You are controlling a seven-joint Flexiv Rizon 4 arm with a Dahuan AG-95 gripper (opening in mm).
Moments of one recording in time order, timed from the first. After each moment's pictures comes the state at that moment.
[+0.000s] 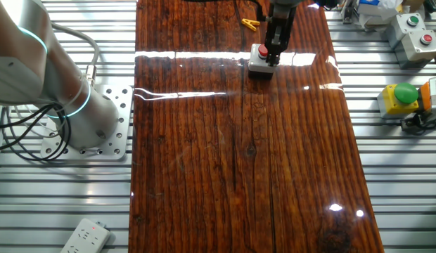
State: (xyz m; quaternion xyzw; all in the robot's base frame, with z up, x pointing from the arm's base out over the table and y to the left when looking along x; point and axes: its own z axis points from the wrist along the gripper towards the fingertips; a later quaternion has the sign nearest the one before) arm 0.499 0.120 0.163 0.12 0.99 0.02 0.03
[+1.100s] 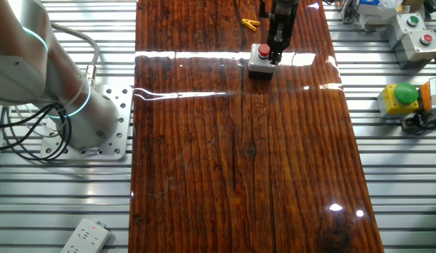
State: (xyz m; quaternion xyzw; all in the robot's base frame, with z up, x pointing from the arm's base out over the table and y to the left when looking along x) arm 0.502 0.136 0.148 0.13 0.99 0.01 0.03
